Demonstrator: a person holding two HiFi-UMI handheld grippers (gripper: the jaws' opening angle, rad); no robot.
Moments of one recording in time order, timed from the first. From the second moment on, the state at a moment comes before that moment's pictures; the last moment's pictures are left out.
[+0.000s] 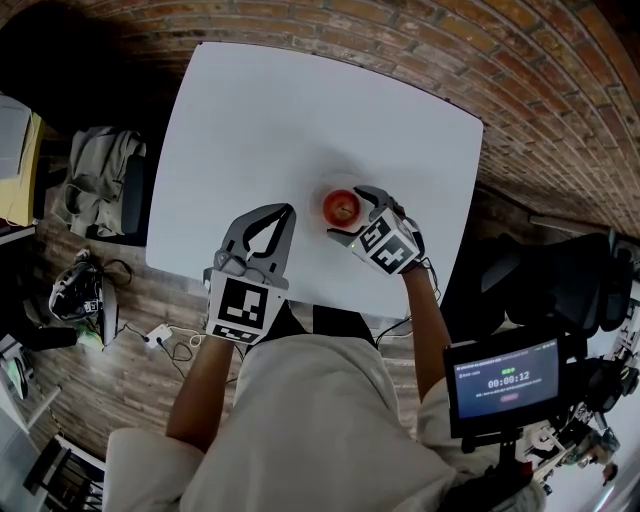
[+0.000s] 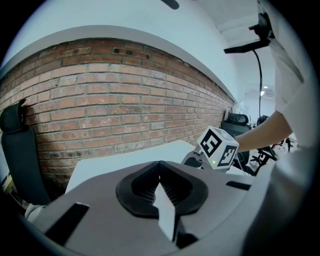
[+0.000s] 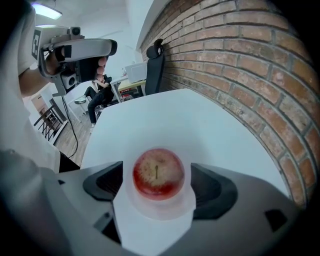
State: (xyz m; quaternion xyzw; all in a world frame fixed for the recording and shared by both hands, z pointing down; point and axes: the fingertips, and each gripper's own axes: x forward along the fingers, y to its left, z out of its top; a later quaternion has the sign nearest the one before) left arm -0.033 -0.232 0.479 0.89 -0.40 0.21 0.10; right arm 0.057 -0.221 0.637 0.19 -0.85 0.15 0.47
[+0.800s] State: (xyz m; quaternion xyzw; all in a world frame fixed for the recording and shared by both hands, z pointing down) left arm -0.029 -0.226 0.478 0.89 -0.39 0.22 0.10; right arm 0.050 -0.219 0.655 0.19 -0.84 0.13 0.49
